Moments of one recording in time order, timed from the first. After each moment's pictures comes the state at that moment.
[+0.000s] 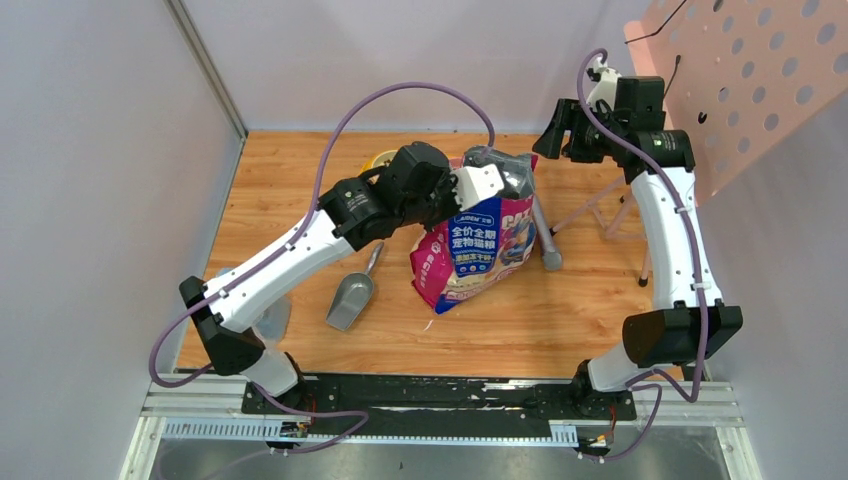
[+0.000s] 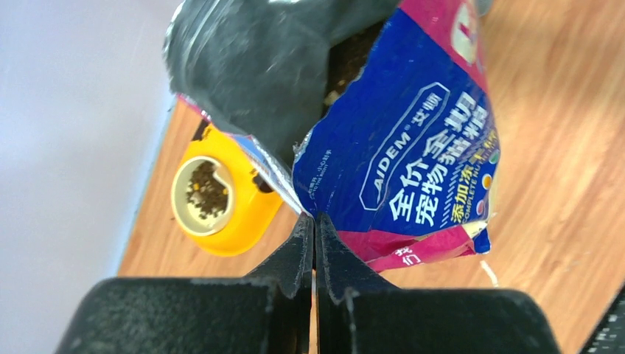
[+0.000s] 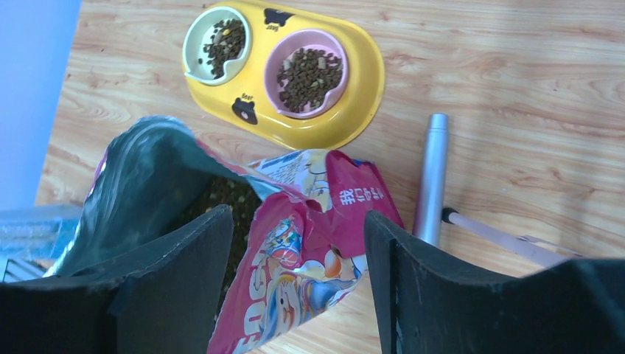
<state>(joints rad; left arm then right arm) -0.98 1.55 1.78 -0.80 -0.11 0.43 0.05 1.54 1.84 -0.89 -0.35 0.18</state>
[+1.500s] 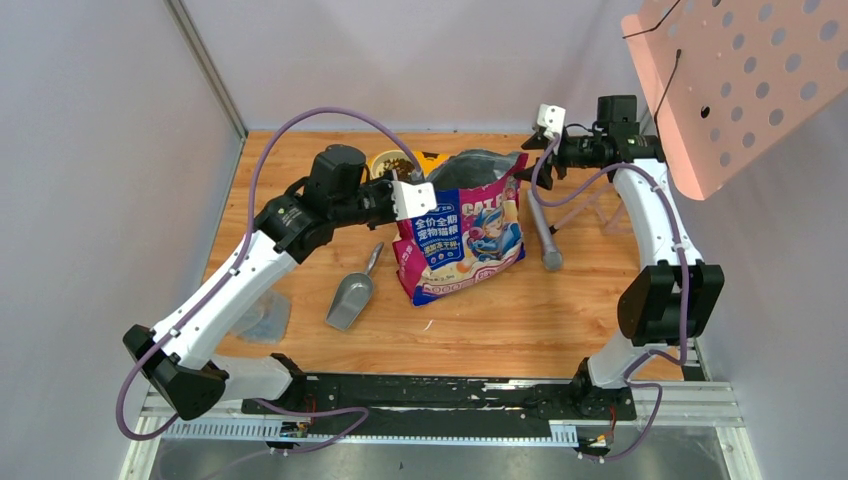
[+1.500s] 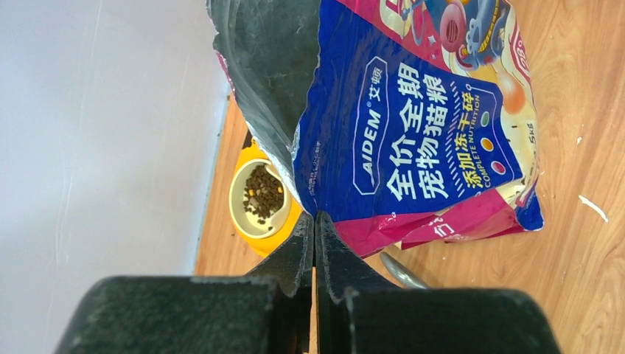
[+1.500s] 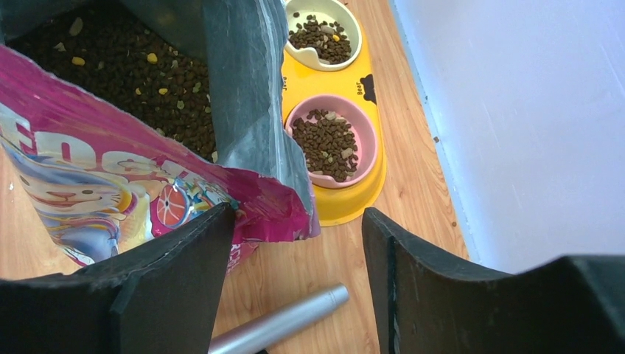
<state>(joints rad) -0.67 1.26 1.43 -0.66 0.24 0.82 0.01 1.66 1.67 -0.78 -1.03 -1.08</state>
